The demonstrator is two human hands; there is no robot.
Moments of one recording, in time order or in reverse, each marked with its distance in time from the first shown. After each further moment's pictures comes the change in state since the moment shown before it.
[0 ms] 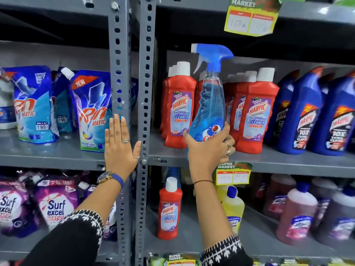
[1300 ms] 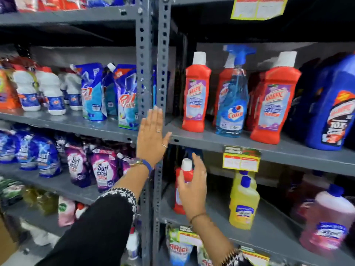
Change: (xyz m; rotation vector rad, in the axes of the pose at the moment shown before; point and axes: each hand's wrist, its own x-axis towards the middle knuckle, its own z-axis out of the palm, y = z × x) left_hand -0.026 0.070 -0.061 0.147 -0.193 0.041; right_hand -0.101 0.113 -0.041 0.435 -0.595 -0.307
